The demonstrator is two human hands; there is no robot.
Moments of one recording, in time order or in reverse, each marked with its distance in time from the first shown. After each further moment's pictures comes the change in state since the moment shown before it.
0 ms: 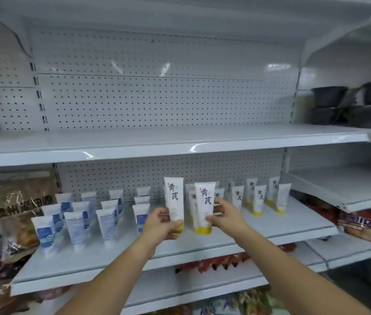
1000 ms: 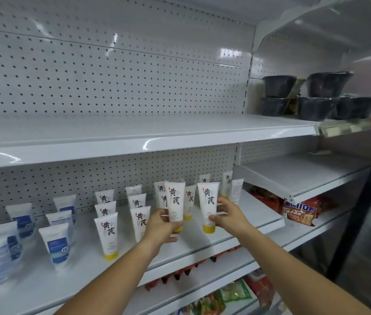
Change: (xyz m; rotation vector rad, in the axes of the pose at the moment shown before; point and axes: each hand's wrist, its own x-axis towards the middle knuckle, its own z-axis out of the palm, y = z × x) left_hand 0.122 -0.055 0.170 0.066 -0.179 -0.108; right_hand 0.050 0.069 -0.159 -0.092 0.237 0.118
